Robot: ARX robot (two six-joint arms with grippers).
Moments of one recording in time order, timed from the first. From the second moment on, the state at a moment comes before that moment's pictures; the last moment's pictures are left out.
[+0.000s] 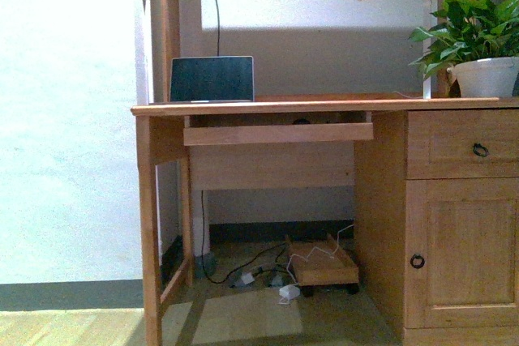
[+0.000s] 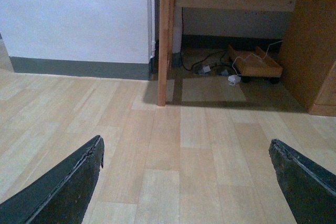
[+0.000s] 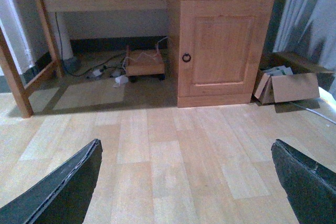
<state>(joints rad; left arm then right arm) -0.01 0.00 0.01 0.00 0.00 -0.01 0.00 0.00 0.01 -0.01 0.00 0.00</state>
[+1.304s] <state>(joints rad) -0.01 0.00 0.01 0.00 0.00 -0.01 0.00 0.00 0.01 -0.01 0.00 0.00</state>
